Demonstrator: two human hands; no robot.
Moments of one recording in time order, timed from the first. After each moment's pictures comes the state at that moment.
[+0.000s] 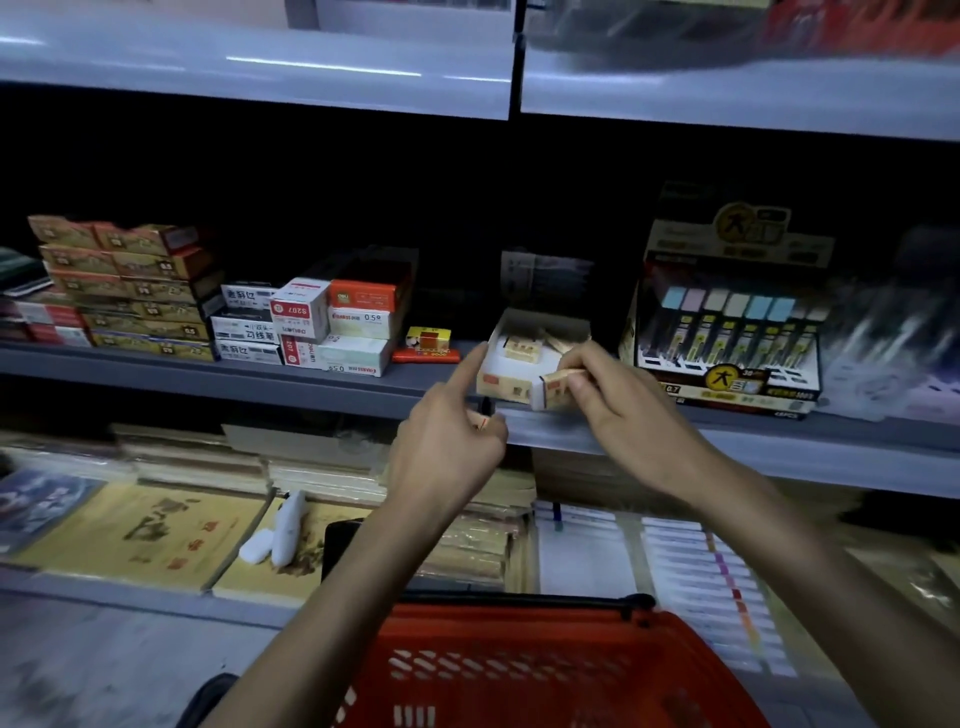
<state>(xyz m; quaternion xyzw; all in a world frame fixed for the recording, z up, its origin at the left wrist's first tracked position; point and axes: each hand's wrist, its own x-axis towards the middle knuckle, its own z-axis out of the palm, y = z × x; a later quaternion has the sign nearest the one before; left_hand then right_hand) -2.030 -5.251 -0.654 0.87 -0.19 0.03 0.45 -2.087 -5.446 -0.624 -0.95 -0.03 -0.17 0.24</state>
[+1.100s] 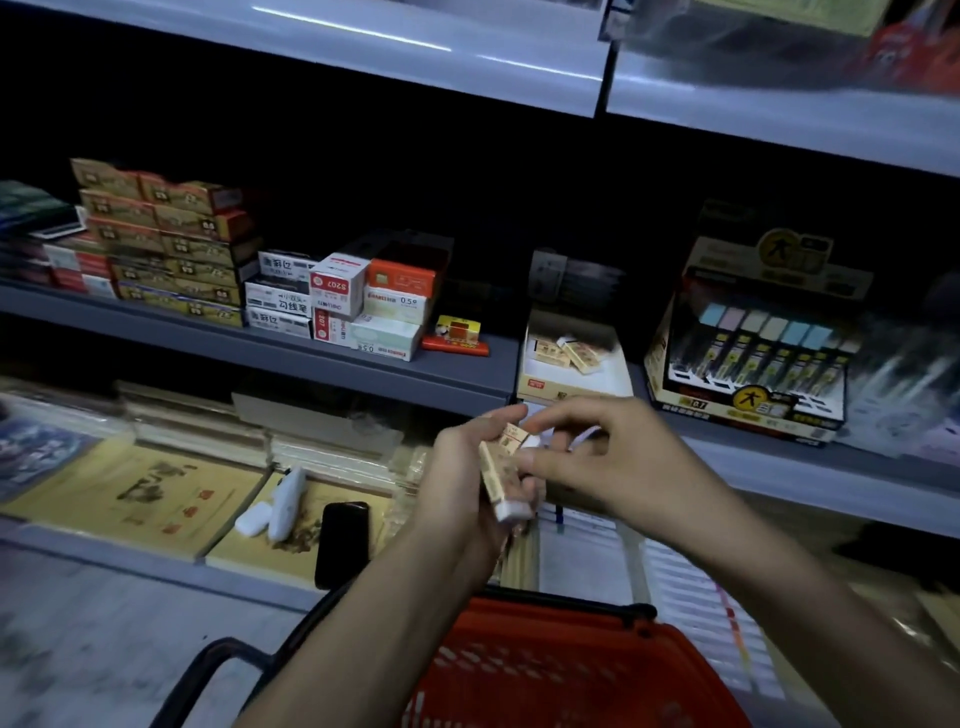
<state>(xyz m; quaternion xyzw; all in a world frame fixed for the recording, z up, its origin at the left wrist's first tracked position) -2.069 -5.237 -0.644 0.35 0.08 -0.32 0.88 -2.120 -5.369 -0.596 -0.91 0.04 -0.05 0.40</state>
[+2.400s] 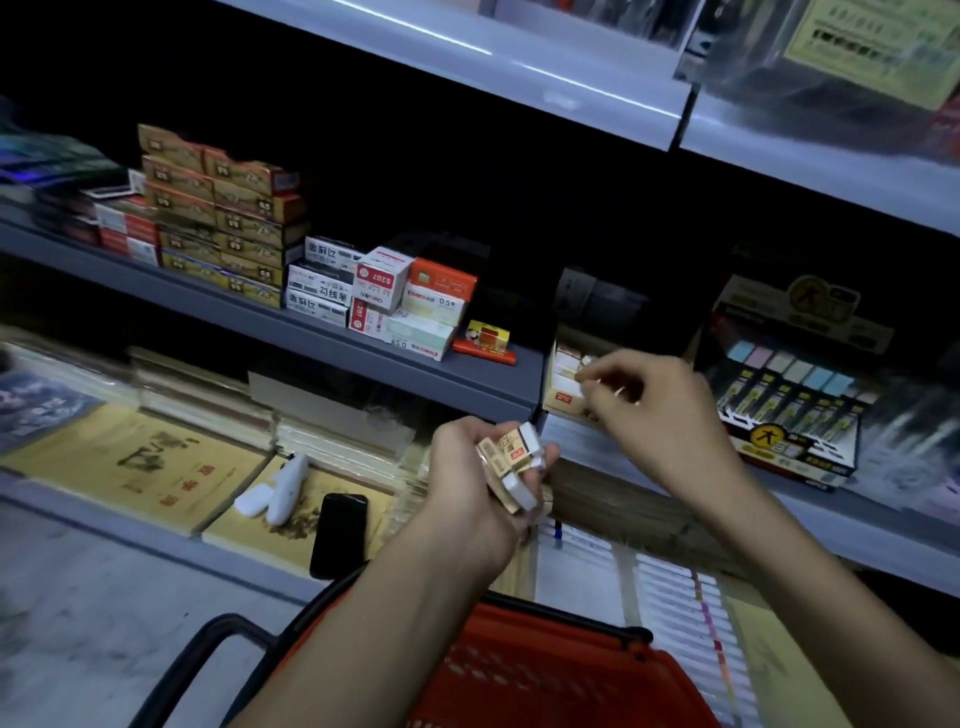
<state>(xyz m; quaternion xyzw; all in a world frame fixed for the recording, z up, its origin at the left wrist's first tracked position) -2.065 -5.218 -0.636 0.28 0.19 -0.34 0.88 -2.079 -5.376 -0.588 -0.94 0.07 -0.21 0.25</state>
